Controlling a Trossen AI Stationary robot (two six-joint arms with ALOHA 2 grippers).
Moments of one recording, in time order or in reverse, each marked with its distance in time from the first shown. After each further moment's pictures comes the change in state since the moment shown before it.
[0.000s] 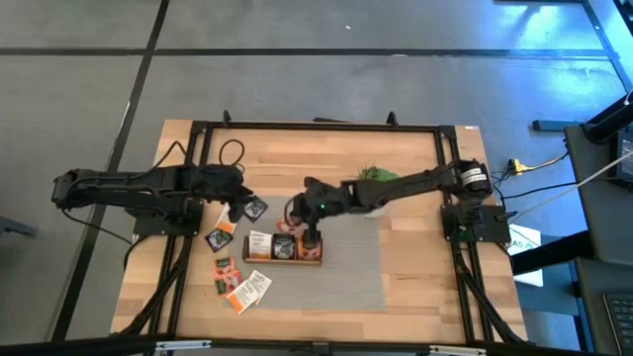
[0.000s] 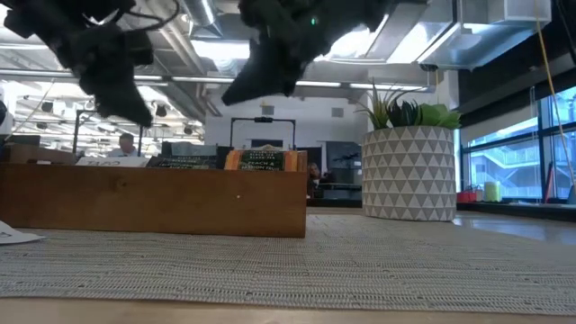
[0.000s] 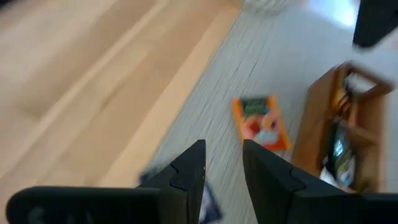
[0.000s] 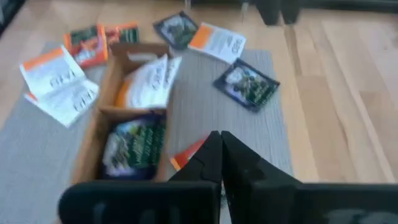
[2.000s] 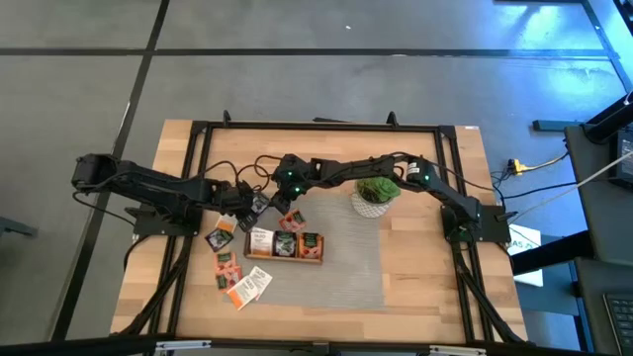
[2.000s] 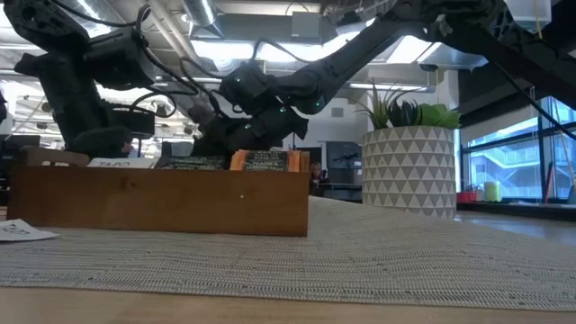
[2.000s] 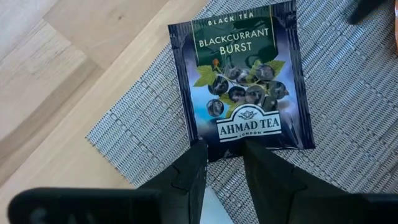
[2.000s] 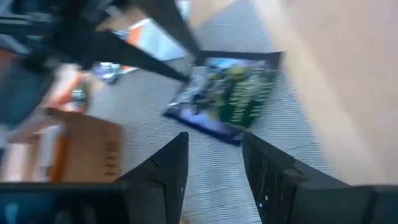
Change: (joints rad) left arm -0.078 0.453 -0.117 0.116 -0.126 -0.254; right arm -0.249 0.502 0.348 0.126 -0.444 0.449
